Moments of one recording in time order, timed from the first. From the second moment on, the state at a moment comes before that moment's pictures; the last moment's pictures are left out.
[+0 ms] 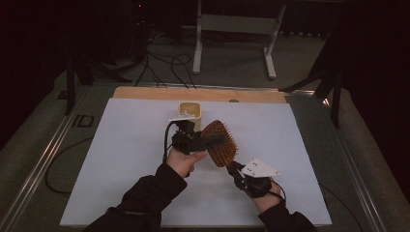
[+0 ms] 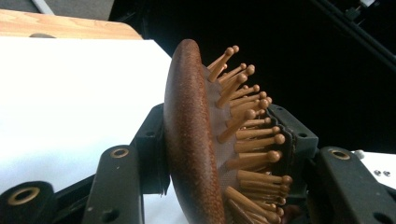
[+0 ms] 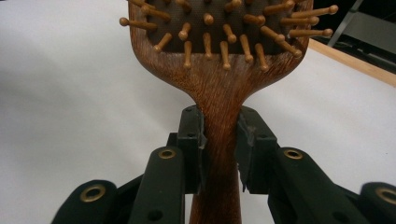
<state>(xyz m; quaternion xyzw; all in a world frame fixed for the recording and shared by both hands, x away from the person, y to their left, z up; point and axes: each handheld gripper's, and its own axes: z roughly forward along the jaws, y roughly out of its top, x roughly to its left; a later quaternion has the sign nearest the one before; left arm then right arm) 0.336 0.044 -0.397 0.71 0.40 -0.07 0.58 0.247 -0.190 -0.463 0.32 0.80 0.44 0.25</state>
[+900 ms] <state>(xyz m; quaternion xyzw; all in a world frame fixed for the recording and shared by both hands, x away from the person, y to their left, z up) 0.333 0.040 -0.369 0.72 0.36 -0.06 0.59 0.249 -0.194 -0.460 0.32 0.78 0.48 0.23</state>
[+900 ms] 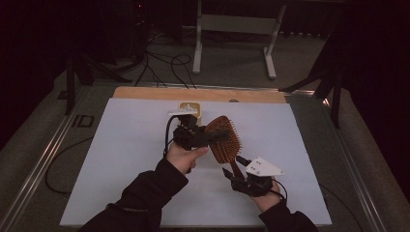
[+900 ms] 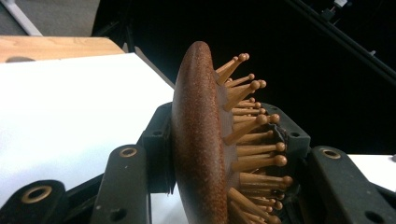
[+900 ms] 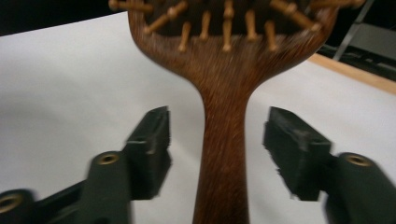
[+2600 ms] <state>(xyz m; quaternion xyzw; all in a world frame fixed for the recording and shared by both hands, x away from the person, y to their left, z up) 0.374 0.113 -0.320 0.69 0.40 0.03 0.60 0.244 -0.229 -0.468 0.30 0.79 0.50 0.18</state>
